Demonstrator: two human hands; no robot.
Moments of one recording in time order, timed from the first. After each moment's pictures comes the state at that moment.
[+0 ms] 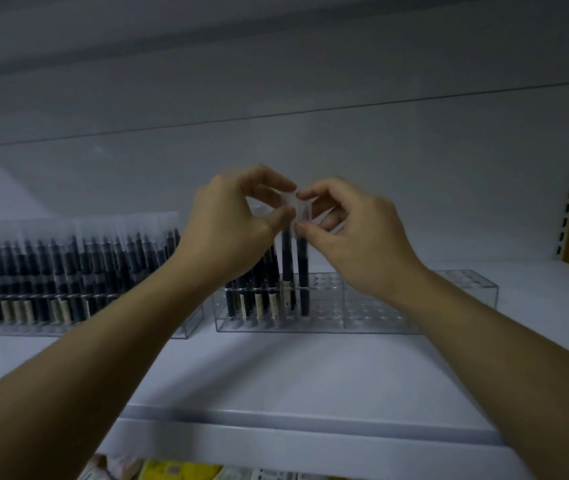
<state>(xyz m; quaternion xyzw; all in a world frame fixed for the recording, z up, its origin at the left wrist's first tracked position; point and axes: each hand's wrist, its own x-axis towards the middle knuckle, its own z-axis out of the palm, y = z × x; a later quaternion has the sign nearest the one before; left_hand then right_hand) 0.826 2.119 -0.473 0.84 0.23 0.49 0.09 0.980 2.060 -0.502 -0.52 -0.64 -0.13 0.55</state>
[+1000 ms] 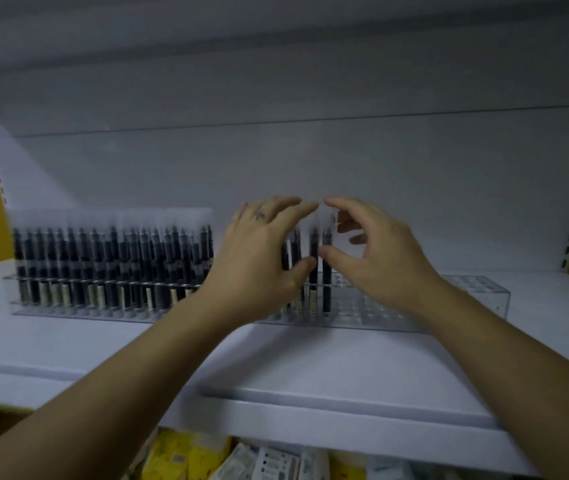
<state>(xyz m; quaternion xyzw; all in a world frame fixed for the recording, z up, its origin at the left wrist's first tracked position) 0.802 2.114 -0.506 0.88 0.26 0.39 -0.06 0.977 2.055 -0.514 -0.58 -0.66 -0.13 0.46</state>
